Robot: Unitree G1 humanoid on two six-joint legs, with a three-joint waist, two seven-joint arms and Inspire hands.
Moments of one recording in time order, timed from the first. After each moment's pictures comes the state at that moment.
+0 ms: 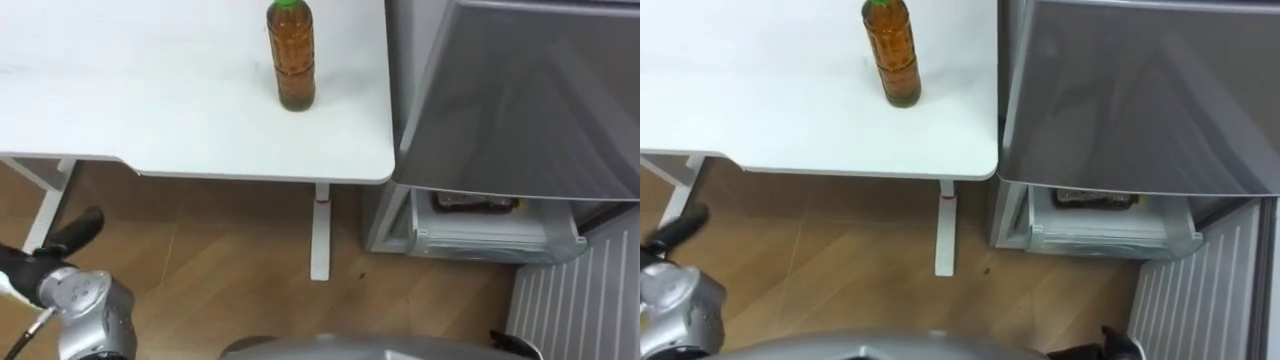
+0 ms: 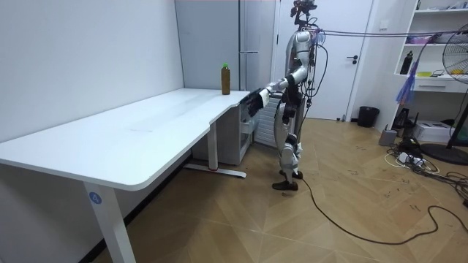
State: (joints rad) left arm 0.17 0.17 0.37 0.27 -0.29 -0.12 0.76; right arm 0.13 -0.23 -0.03 1.23 0.02 0.01 -0.04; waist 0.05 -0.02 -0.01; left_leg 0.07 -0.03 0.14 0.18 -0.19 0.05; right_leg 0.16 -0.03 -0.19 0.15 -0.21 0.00
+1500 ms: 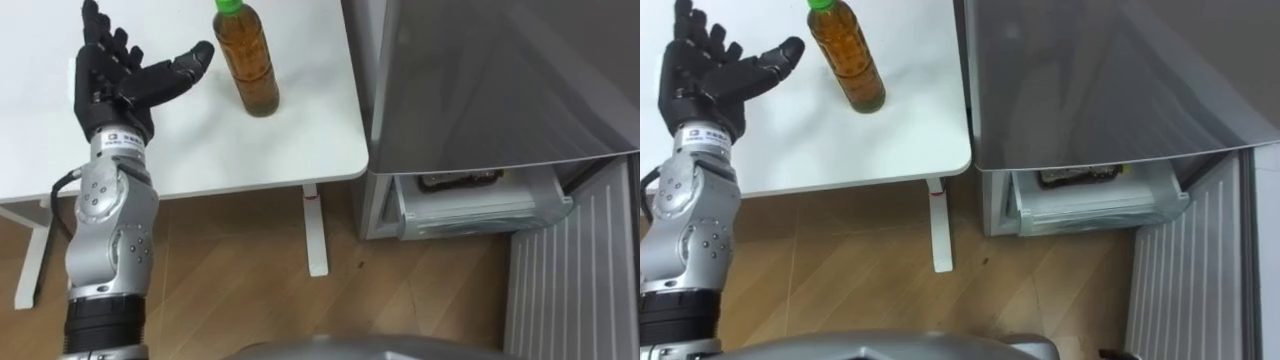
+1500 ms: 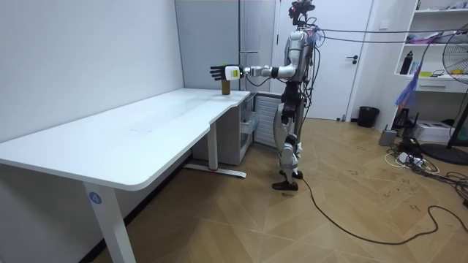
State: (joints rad) left arm 0.01 0.20 0.15 -0.03 -0.49 0.08 0.16; right arm 0.15 -0.26 -0.06 1.21 -0.16 0.13 0.07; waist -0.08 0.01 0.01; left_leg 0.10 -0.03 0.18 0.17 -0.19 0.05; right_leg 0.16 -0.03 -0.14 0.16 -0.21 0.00
